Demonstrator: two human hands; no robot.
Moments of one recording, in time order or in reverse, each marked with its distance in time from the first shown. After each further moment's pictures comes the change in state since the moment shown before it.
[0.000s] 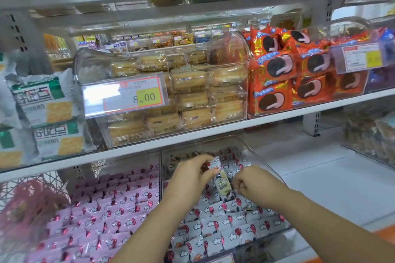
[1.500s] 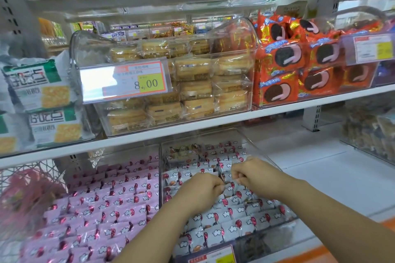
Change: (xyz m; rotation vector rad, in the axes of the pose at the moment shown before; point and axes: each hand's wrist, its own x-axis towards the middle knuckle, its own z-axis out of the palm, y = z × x) left_hand 0.001 -0.017 0.037 0.199 -0.451 -0.031; right_hand 0.000 0.001 -0.005 -0.077 -0.056 -0.044
